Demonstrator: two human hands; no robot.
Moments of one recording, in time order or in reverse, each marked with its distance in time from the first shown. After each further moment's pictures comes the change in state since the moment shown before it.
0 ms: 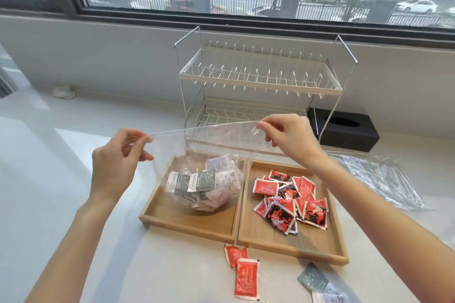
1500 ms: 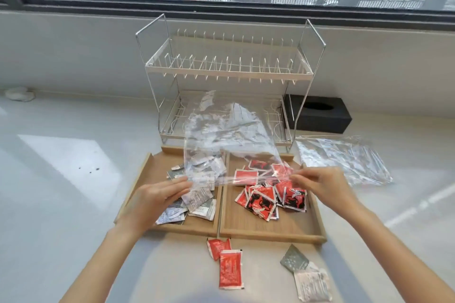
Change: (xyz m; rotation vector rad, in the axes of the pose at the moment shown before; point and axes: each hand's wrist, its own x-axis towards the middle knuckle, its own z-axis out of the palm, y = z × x) left_hand -0.052 -0.048 0.076 0.246 -0.558 0.503; right_hand -0.103 0.113 -0.034 -0.079 -0.059 0.196
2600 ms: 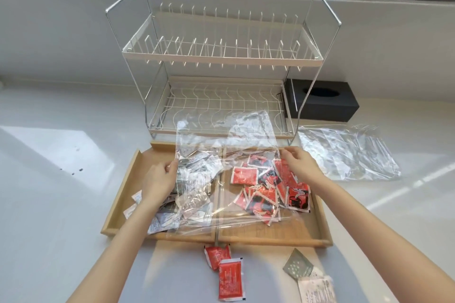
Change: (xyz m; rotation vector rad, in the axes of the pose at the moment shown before) left_hand 0.066 -0.019 0.047 -0.167 -0.087 -0.913; right_hand 0.073 0.024 0.049 0.155 -0.053 0.562
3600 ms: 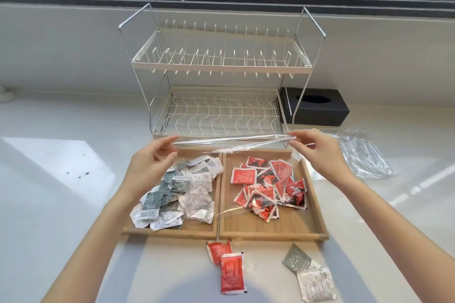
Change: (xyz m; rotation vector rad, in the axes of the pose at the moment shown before) left_hand -0.030 0.023 -0.067 -0.248 0.018 0.477; right_hand -0.048 -0.028 -0.046 -0.104 0.234 -0.453
